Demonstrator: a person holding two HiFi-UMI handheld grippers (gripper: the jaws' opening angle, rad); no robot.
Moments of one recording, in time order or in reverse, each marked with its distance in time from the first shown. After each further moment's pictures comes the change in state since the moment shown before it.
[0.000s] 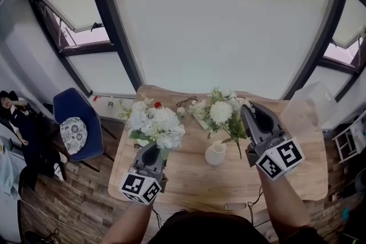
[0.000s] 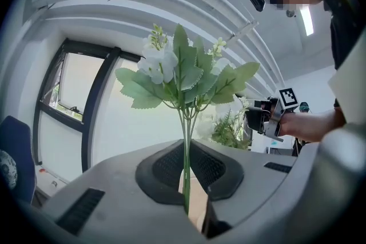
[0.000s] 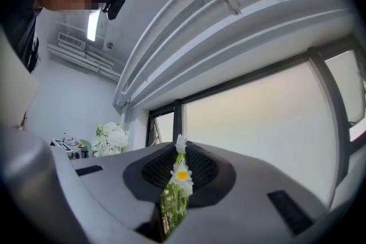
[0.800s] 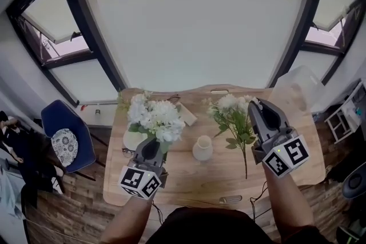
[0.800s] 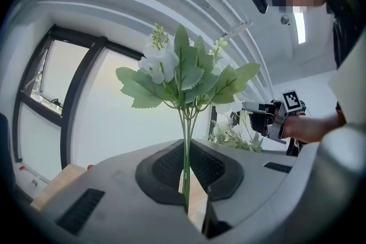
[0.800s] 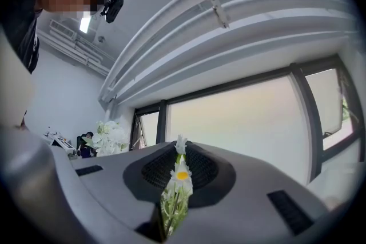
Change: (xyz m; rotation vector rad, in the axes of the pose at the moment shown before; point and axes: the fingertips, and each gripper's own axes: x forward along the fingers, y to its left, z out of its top) left arm 0.044 -0.043 -0.005 -0.014 0.012 -0.142; right arm -0.069 -0.046 0.009 -0.030 0.004 -0.160
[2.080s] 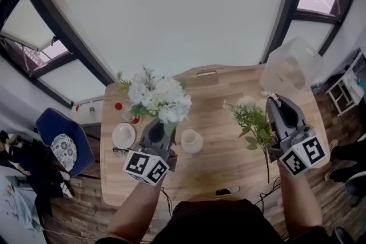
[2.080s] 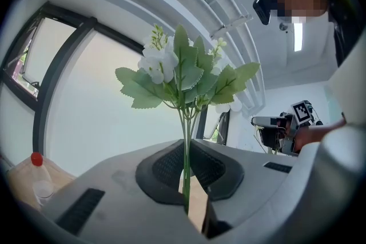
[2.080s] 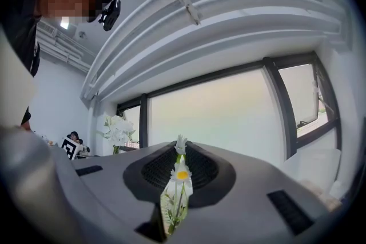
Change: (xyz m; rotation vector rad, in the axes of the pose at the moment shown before) left arm 0.112 -0.048 -0.022 -0.066 0.005 -0.120; right arm -0.068 -0.102 -0.039 0.084 0.078 -0.157
